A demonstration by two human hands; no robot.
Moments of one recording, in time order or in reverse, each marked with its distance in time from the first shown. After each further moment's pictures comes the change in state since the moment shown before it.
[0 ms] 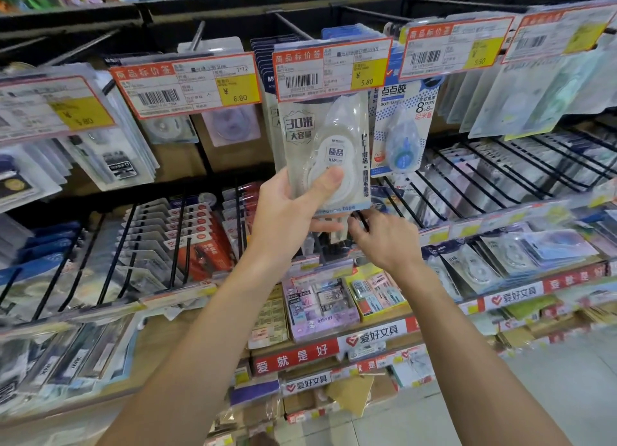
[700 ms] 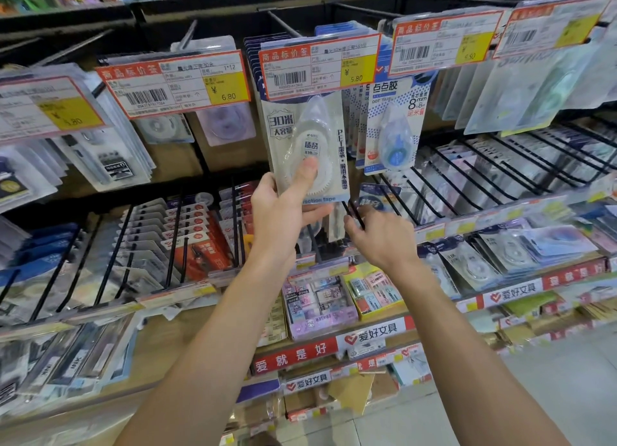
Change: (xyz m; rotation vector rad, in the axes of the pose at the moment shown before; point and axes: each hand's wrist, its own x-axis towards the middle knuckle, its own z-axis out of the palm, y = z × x) left_hand 0.013 -0.016 0.010 -0.154 0.262 -0.111; right_hand 0.000 -0.001 -0.004 -0.037 -0.011 -0.008
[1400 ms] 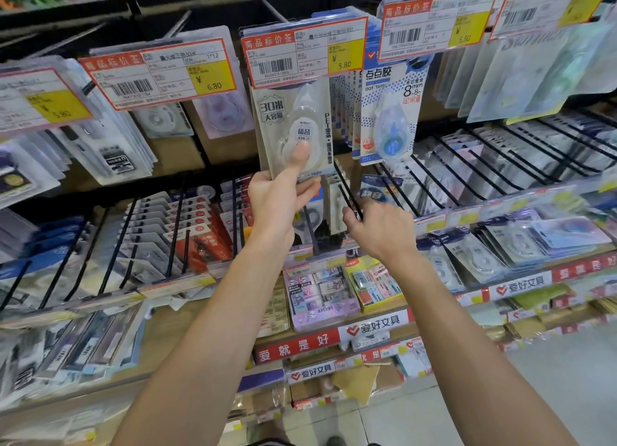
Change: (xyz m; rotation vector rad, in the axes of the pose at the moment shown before) left_hand 0.031 -0.015 0.005 -0.078 0.162 -0.123; right_hand 0.003 0.006 0.012 0.032 0.034 0.001
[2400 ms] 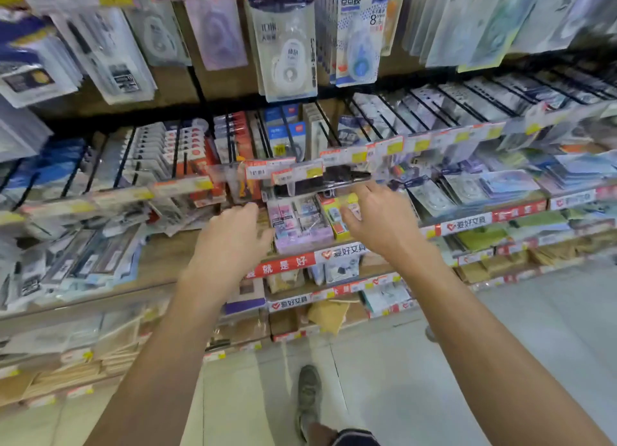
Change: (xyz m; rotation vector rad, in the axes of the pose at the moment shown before) left_hand -0.166 -0.035 -0.129 1.797 -0.188 0.290; right_hand -0.172 0.002 -0.074 -0.094 -0.188 -0.128
